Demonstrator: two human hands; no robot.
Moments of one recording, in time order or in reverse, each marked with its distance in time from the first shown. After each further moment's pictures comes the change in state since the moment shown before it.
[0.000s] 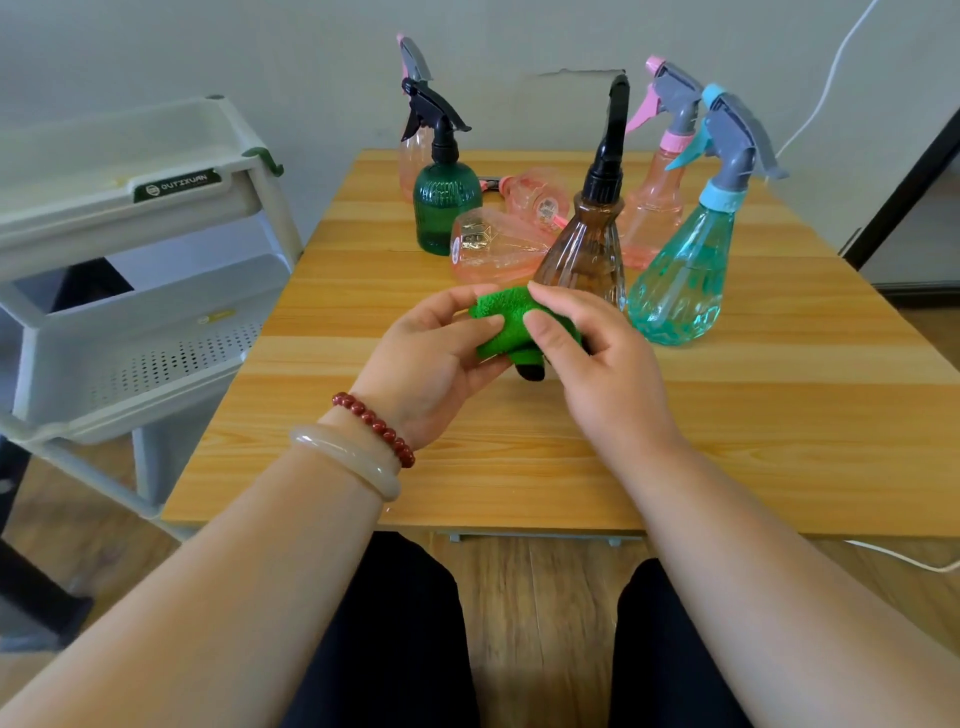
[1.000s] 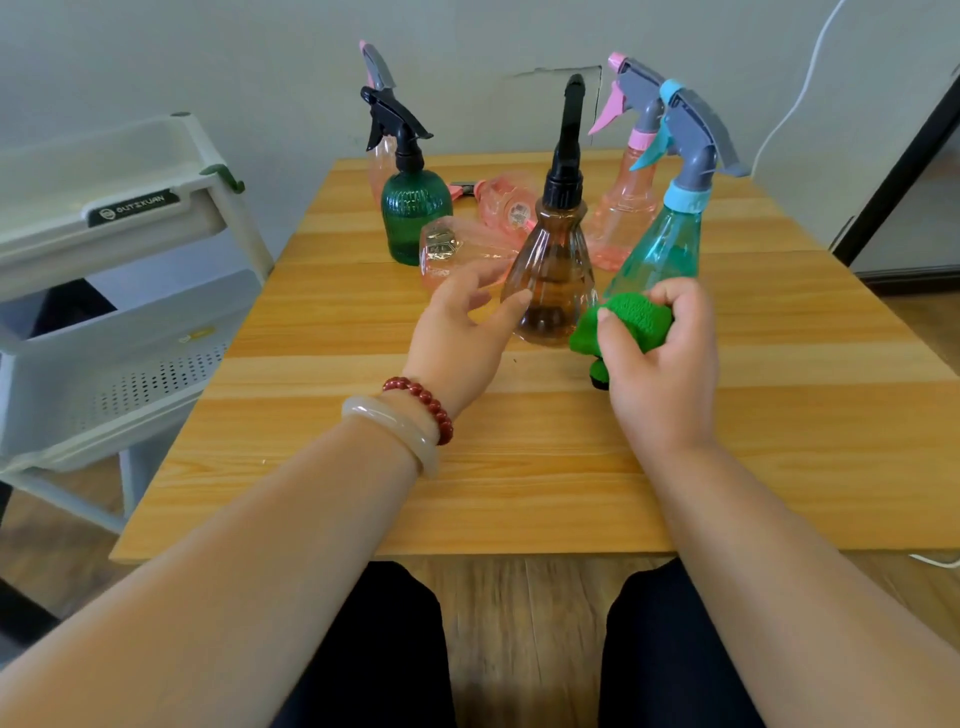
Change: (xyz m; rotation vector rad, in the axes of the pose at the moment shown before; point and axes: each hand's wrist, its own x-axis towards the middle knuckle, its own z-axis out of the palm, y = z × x) left_hand 0.052 -0.025 0.032 0.820 0.137 0.373; right_hand 0.012 0.033 -0.042 -0.025 0.411 -0.033
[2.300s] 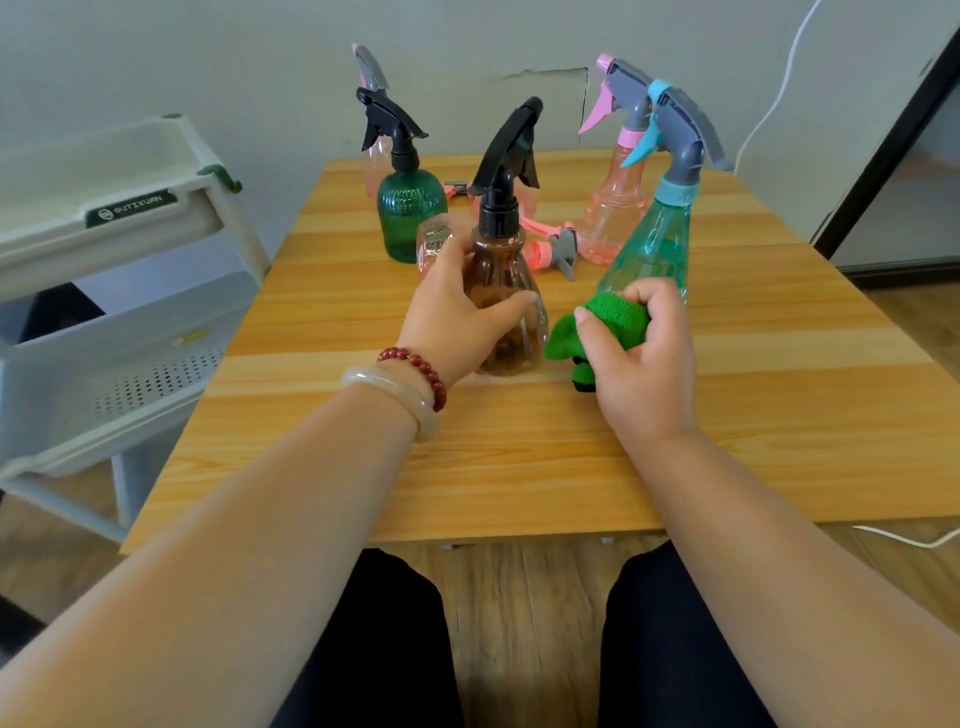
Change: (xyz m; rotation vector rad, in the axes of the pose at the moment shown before) left_hand 0.006 0.004 -0.015 0.159 -0.073 0.038; right_hand -0.010 0.000 0.004 -0.003 -0.063 -0.009
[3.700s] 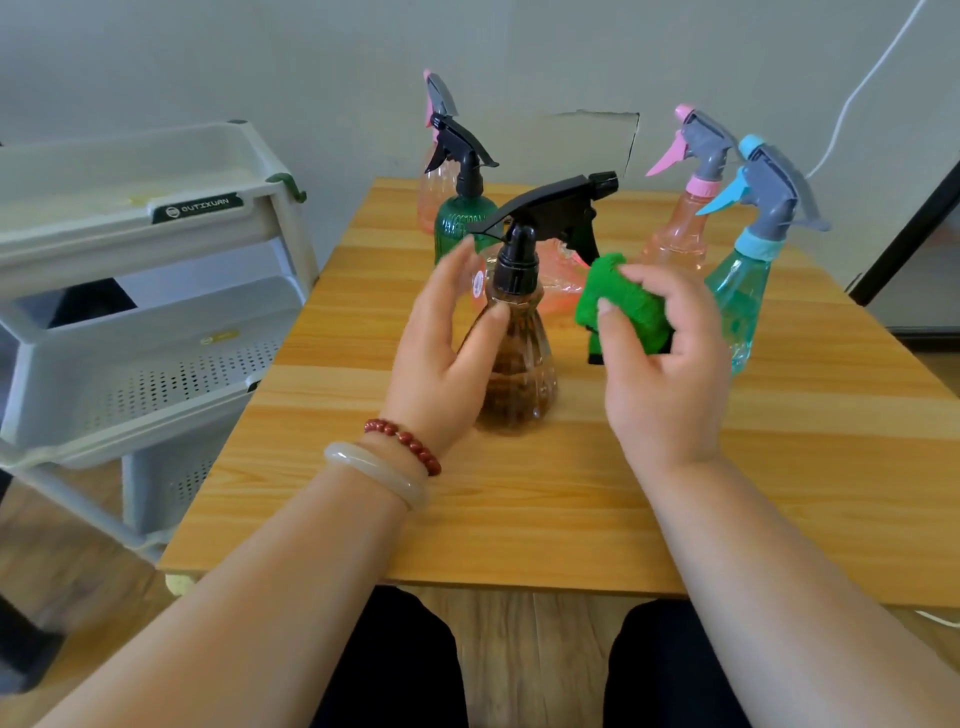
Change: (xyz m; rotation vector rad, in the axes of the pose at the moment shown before) left_hand -0.027 -0.032 -0.039 -0.213 0.209 0.159; right_hand 0.015 -0.030 0.047 -0.104 0.110 -0.427
